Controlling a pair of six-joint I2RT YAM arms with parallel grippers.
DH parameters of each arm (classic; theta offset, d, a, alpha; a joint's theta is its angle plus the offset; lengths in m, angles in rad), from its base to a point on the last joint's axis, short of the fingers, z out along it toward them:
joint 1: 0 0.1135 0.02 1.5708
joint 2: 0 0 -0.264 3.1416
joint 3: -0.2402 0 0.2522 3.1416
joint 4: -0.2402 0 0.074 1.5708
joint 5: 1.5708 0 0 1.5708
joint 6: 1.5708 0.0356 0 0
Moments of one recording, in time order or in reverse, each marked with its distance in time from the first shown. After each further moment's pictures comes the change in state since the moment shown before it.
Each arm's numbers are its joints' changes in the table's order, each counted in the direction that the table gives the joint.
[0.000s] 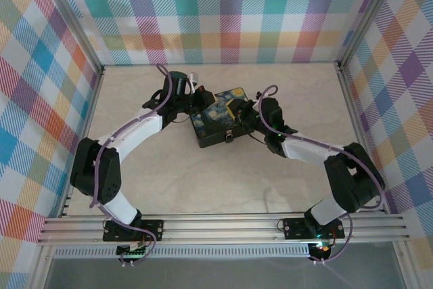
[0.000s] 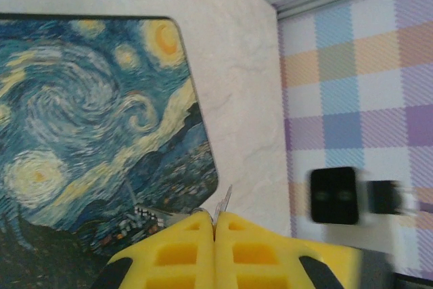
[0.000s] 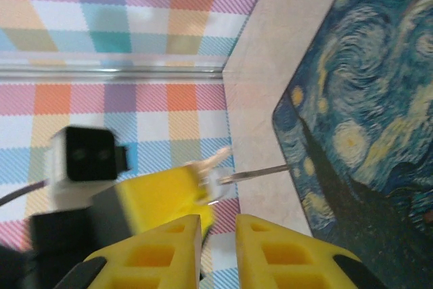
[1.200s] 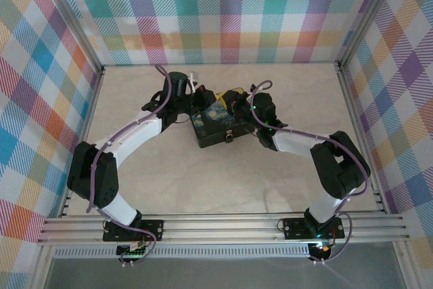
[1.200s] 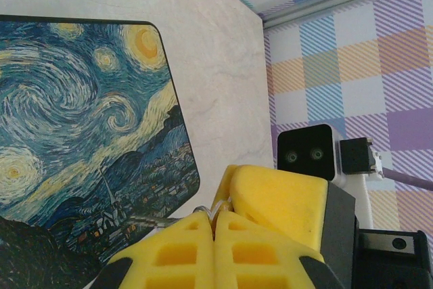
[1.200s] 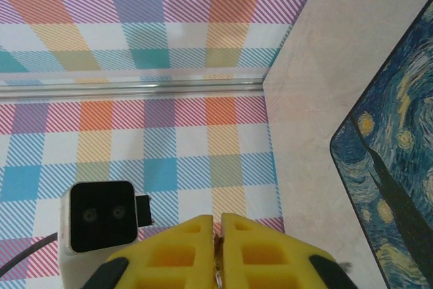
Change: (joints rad) left arm -0.026 0.032 0.015 0.021 -0.029 -0.035; right arm 0.015 -0.130 -0.101 0.168 0.024 0.080
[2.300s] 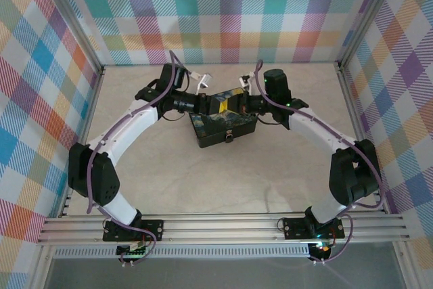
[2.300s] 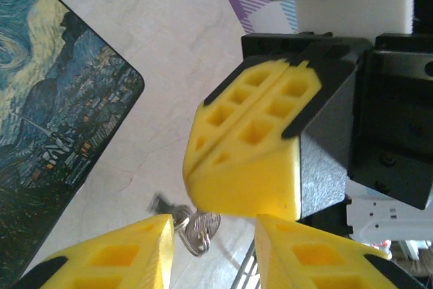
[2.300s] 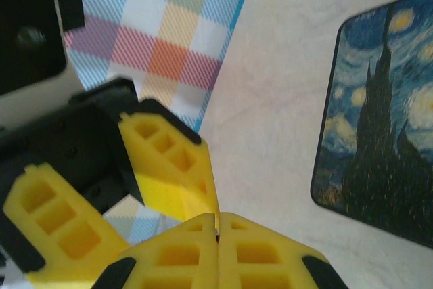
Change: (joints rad) left arm 0.041 -0.024 -0.212 -0.447 0.402 0.612; right arm -0.155 0.095 -0.283 -0.817 -0.672 -0.832
